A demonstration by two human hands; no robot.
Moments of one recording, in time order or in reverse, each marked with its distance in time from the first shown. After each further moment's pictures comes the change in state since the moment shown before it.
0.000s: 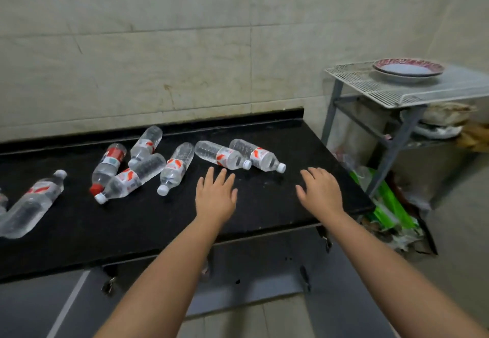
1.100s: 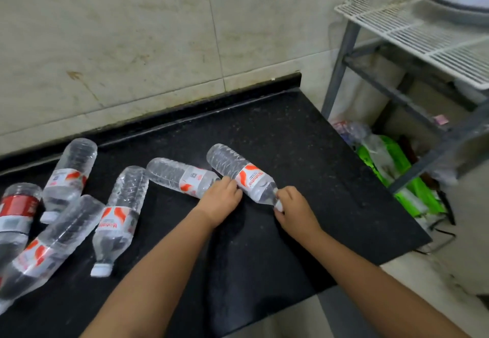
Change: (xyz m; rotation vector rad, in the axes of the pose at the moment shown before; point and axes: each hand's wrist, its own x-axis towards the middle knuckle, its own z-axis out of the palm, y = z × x) left_hand 0.260 0.001 0.098 0.356 -0.127 0.714; right_hand 0.140 0.010 0.153 0.374 -0.305 0.125
